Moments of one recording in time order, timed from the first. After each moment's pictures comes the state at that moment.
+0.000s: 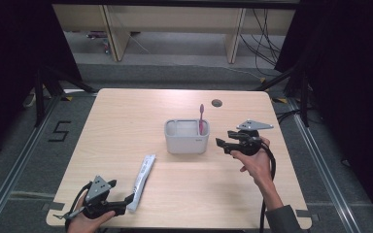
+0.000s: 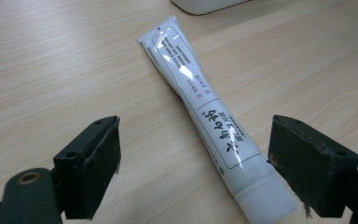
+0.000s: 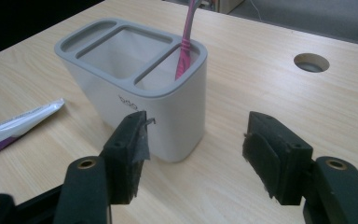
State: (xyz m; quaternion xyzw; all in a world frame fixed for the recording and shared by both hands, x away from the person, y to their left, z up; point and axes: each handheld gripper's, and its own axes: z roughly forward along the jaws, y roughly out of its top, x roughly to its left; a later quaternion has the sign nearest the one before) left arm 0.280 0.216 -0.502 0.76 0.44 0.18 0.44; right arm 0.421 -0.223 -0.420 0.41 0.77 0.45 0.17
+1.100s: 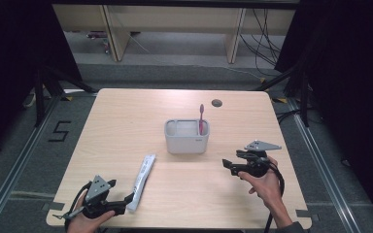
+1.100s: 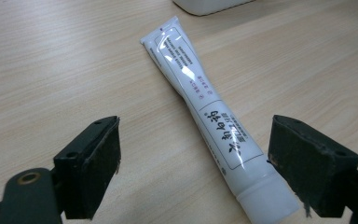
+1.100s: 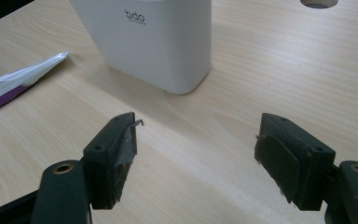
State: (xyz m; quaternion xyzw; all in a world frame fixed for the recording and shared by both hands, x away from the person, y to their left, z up) left arm 0.281 0.217 -0.501 0.76 0.44 0.19 0.44; right arm 0.377 -0.245 -0.451 0.43 0.78 0.43 0.14
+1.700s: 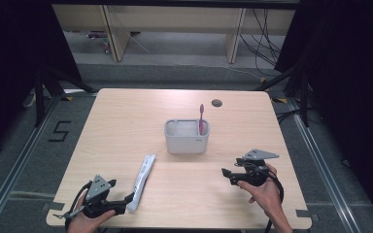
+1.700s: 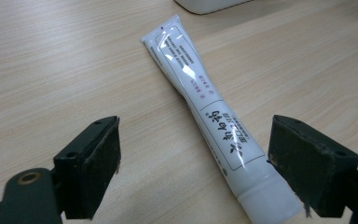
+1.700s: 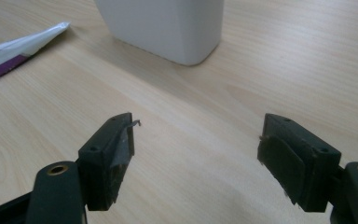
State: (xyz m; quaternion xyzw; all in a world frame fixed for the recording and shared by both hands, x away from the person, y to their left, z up) left arm 0.282 0.217 -0.501 0.77 0.44 0.19 0.43; right arm 0.359 -0.244 -0.466 0.43 0.80 0.40 0.14
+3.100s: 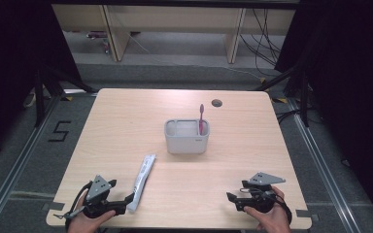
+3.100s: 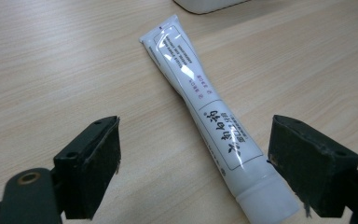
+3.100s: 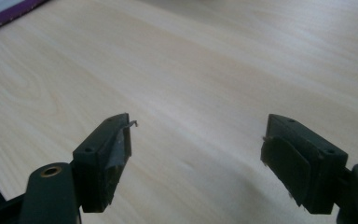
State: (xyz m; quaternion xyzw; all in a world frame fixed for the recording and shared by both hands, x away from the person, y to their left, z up) left arm 0.281 0.217 -0.501 0.77 0.44 0.19 0.43; right arm 0.301 -0.257 -0.488 0.42 0.81 0.38 0.12
